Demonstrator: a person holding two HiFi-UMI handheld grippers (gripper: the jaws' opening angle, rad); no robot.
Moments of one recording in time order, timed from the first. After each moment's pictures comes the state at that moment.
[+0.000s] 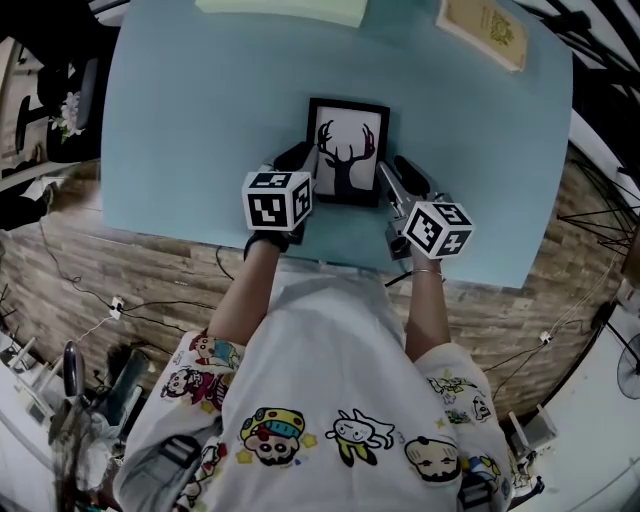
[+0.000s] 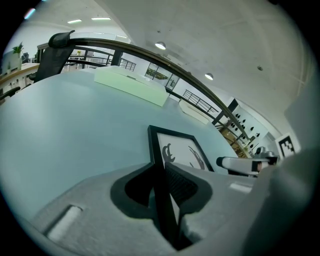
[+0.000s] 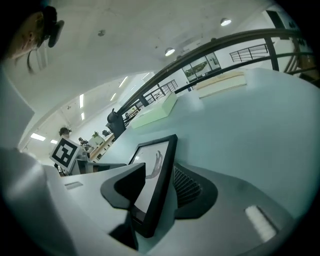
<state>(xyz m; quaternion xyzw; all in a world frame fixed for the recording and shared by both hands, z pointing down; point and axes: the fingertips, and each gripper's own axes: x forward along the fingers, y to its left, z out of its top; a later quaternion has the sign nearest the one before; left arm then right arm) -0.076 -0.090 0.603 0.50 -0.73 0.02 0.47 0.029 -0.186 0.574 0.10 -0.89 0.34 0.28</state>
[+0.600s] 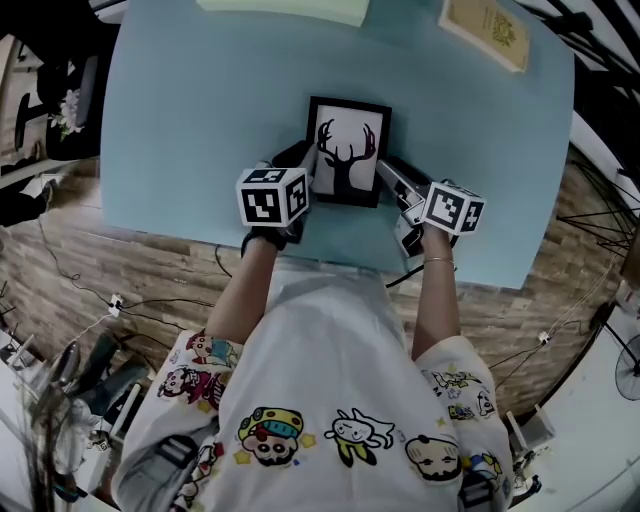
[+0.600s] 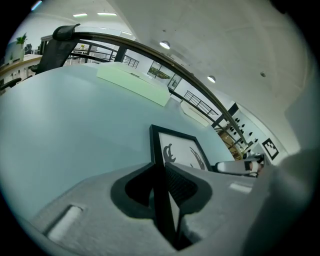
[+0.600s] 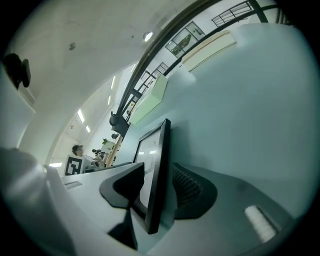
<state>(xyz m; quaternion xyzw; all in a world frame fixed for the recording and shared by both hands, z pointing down) -0.078 -0.090 0.604 0.49 -0.72 0.00 0.49 0.028 -0.183 0.596 0.04 -0.82 0.48 0.32</state>
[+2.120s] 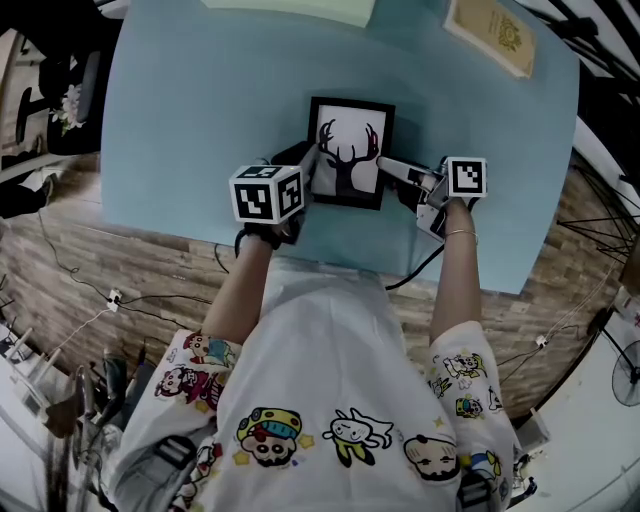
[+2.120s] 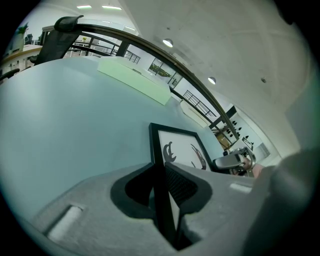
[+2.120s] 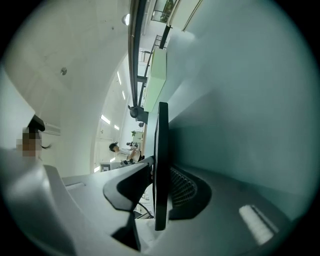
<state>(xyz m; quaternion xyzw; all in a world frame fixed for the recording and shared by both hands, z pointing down) -0.078 -0.089 0.604 0.50 -0.70 -0.02 0.51 0.002 -0.163 0.576 -0.18 -0.70 0.62 0.31</state>
